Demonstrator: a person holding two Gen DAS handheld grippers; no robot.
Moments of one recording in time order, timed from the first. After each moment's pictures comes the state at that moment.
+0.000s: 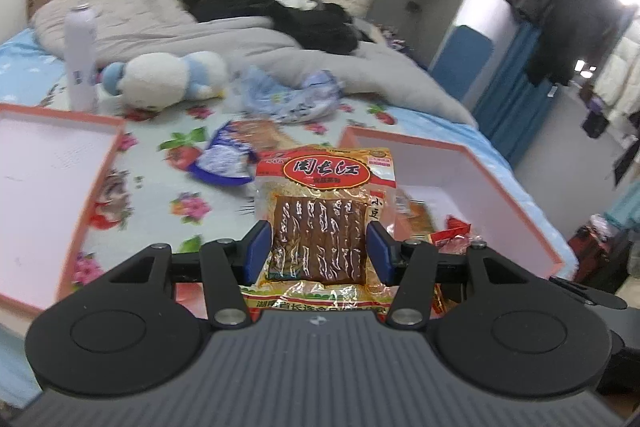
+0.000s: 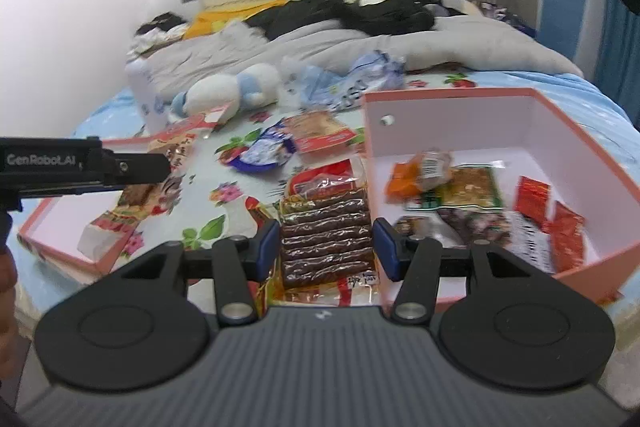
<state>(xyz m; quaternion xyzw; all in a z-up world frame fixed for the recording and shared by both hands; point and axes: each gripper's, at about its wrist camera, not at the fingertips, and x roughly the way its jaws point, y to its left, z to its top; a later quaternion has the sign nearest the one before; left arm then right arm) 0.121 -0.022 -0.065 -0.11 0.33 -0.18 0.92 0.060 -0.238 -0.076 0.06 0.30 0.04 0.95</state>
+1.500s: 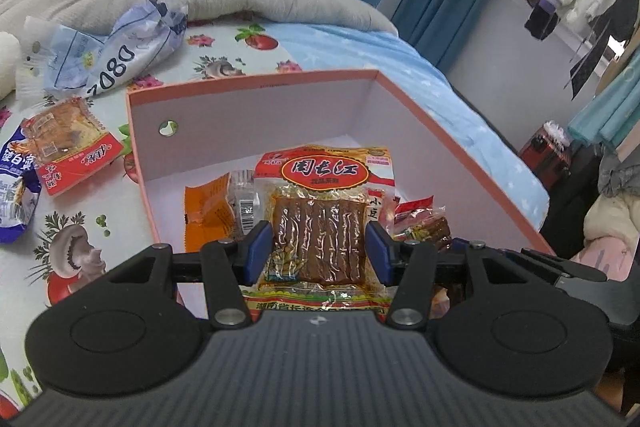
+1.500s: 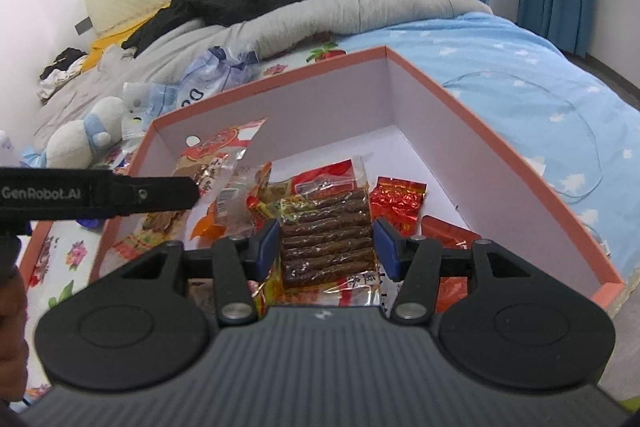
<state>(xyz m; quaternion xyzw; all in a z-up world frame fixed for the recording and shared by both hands) 0.292 -0.257 -0.138 -0.03 0.42 -0.31 0.85 0.156 -0.407 -0.137 0.14 0.34 -0.06 0.93</state>
